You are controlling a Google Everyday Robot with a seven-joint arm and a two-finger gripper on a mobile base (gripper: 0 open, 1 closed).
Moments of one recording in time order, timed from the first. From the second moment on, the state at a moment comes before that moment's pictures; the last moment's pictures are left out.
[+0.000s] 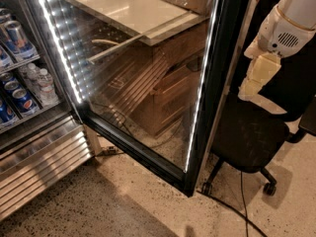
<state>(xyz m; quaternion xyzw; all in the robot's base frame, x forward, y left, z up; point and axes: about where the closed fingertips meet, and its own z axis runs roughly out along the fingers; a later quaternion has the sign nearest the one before) 0.544 -0.219 0.923 -0.57 0.81 0.05 0.15</state>
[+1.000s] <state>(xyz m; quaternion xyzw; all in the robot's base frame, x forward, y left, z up) 0.544 -0.219 0.923 -0.57 0.81 0.05 0.15</state>
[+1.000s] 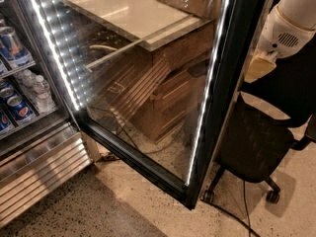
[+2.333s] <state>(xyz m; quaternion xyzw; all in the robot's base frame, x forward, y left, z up) 0.544 -0.219 0.923 -0.57 0.81 0.05 0.15</state>
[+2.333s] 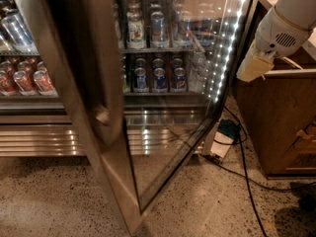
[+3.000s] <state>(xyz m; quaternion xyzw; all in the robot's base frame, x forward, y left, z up) 0.544 -0.219 0.923 -0.57 0.81 0.05 0.15</state>
